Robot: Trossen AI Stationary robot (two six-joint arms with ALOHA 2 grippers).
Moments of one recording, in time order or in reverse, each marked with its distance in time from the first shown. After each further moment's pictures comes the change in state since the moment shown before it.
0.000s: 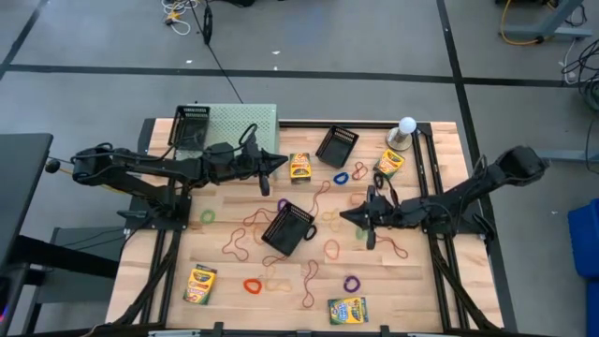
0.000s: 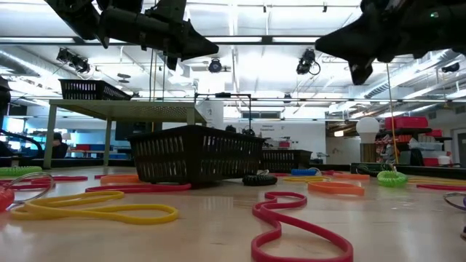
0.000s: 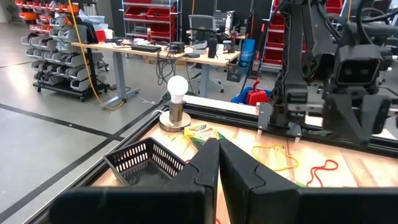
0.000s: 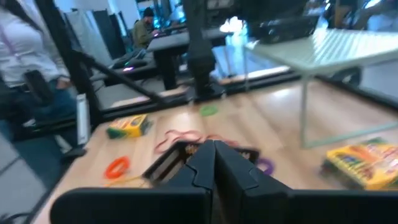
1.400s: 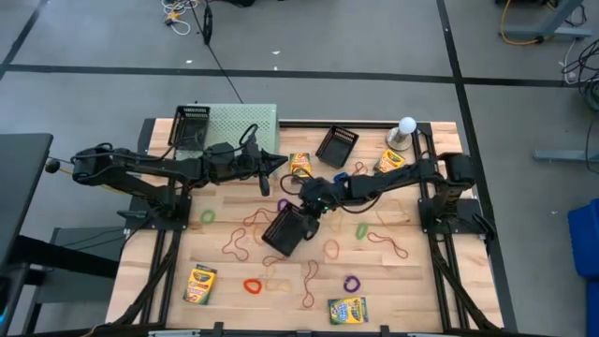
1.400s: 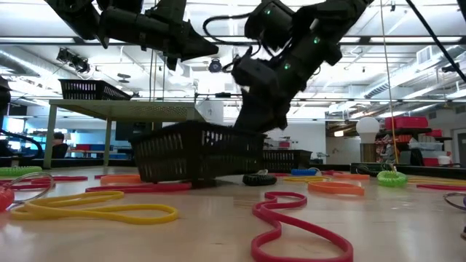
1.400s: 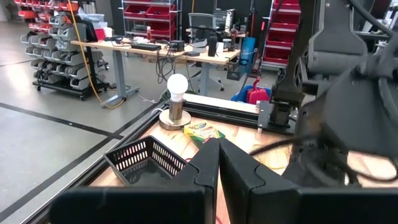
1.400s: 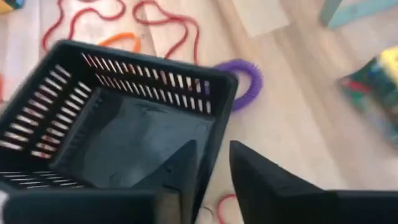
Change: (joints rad) left arm 0.000 0.000 0.000 -0.009 0.000 0.000; right arm -0.375 0.663 0.804 -0.902 -0.418 0.079
